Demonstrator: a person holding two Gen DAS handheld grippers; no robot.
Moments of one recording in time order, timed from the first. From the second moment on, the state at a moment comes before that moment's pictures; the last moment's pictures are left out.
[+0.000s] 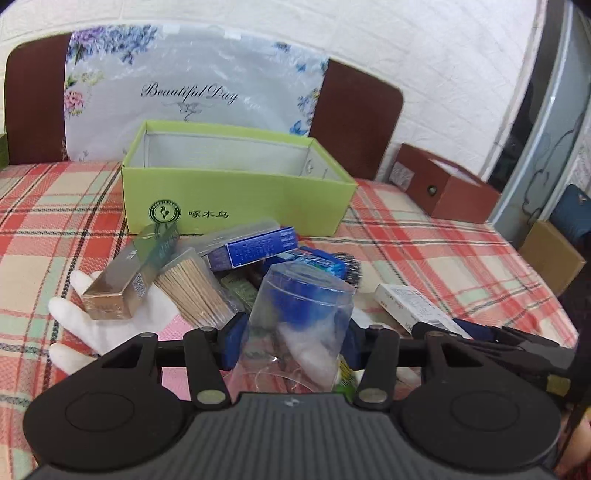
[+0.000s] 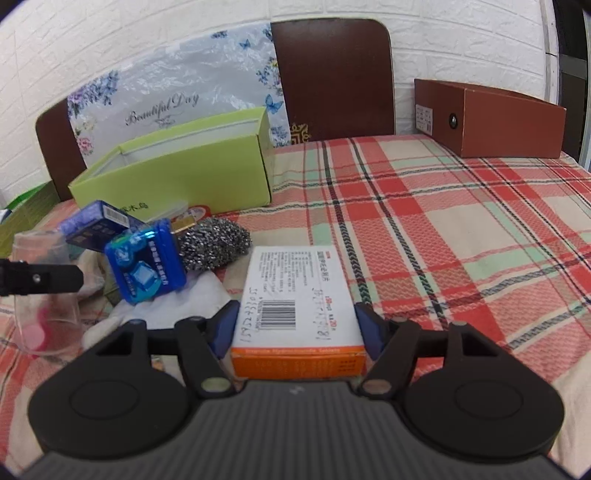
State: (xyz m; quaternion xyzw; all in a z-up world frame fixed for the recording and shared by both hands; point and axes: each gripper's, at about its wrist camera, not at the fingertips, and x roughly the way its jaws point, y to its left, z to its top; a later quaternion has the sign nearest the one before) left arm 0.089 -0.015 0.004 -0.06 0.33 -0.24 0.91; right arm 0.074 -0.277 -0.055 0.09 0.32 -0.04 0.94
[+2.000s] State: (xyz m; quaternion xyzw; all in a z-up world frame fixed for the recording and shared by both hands) left arm 0.029 0.032 -0.046 0.01 0.36 -0.16 0.92; right arm 0.006 -0.259 -0.073 0.03 0.38 -0.04 0.92
